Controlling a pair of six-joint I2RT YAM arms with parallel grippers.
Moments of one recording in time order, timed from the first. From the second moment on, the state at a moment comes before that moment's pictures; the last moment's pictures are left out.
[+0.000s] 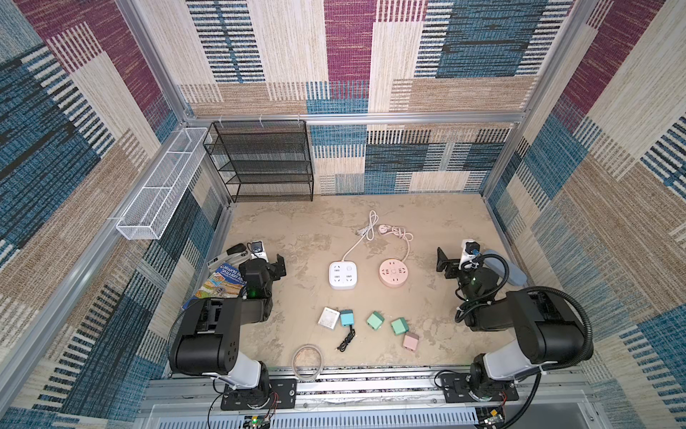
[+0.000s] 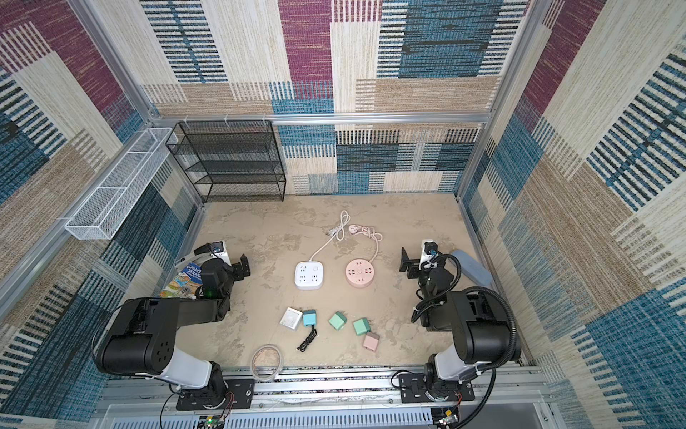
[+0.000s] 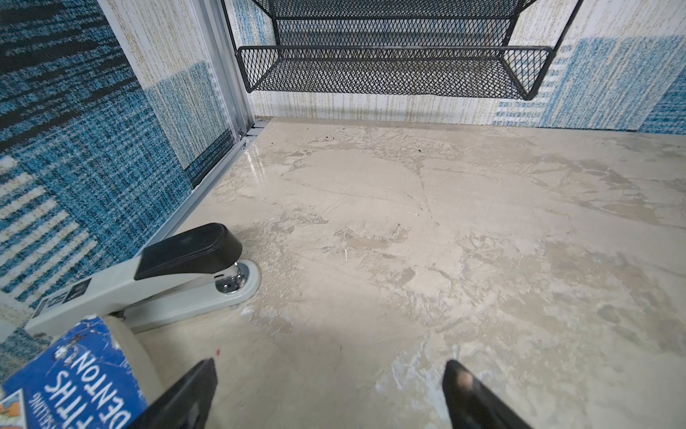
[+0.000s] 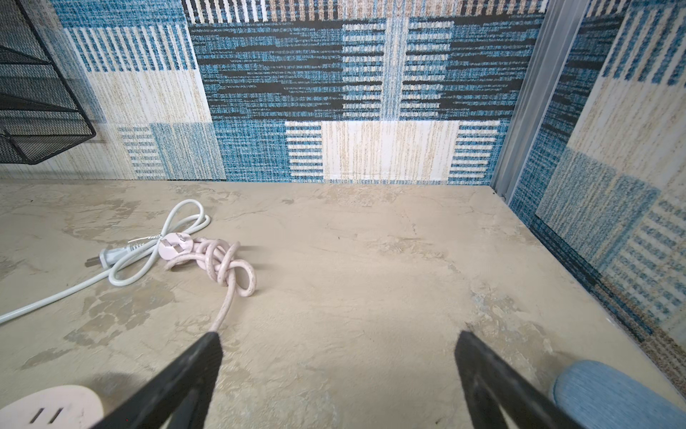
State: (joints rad) left arm 0.00 1.53 0.40 0.76 -0.23 -0.03; right arm -0.03 1.53 0.23 1.23 -0.08 0.02
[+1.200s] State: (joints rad) left arm -0.24 1.12 0.70 -0.13 -0.03 -0.39; right arm 0.28 1.08 0.76 -0.15 0.17 0.49
